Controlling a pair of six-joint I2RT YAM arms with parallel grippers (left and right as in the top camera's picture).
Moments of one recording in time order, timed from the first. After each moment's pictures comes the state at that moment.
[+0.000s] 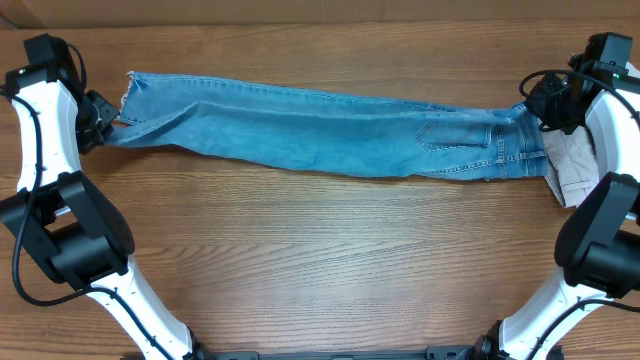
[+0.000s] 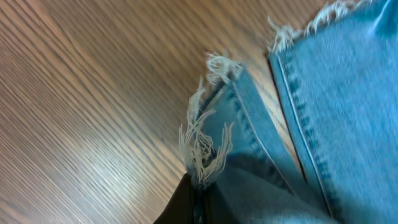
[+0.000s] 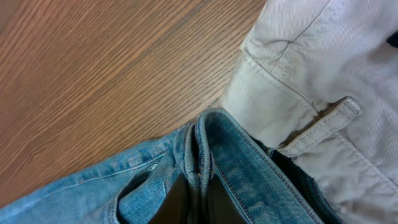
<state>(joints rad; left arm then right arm) 0.39 2.17 1.94 -1.12 -0.10 -0.51 -0.34 2.02 1.66 -0.76 -0.16 0.36</state>
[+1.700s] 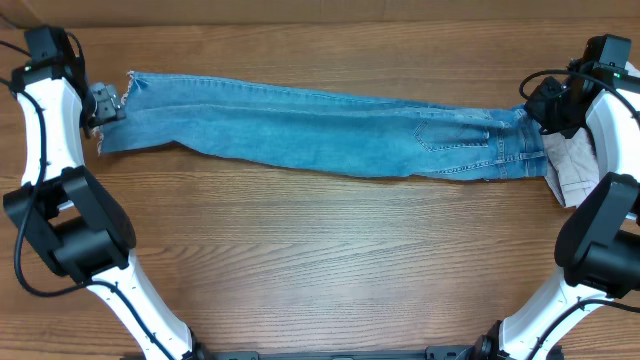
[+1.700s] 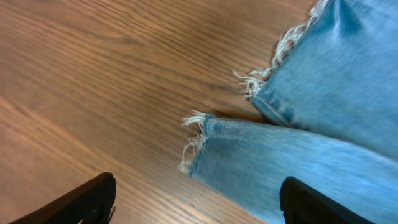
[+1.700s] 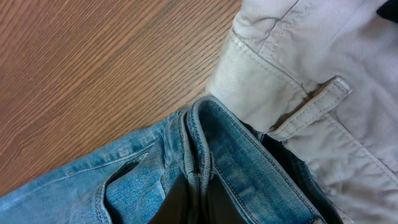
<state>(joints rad) 0.39 2.22 1.97 -0.96 -0.19 -0.02 -0.34 2.02 1.67 -0.82 -0.15 0.36</state>
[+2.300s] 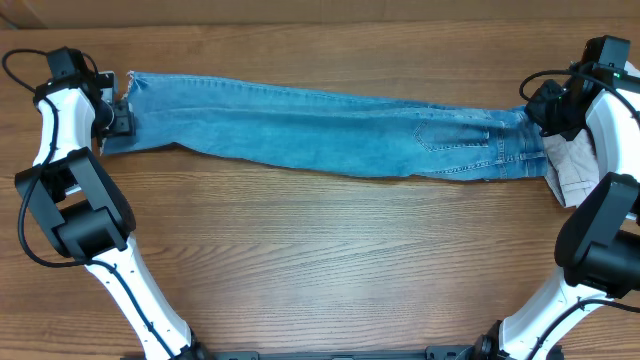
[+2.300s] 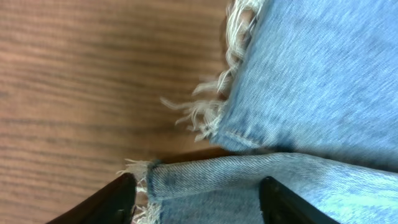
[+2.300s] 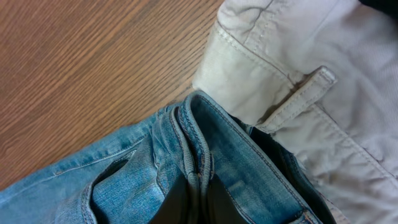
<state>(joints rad) 0.40 2.39 1.97 -0.81 -0.04 0.24 -0.34 2.02 1.67 -0.84 -0.12 0.36</state>
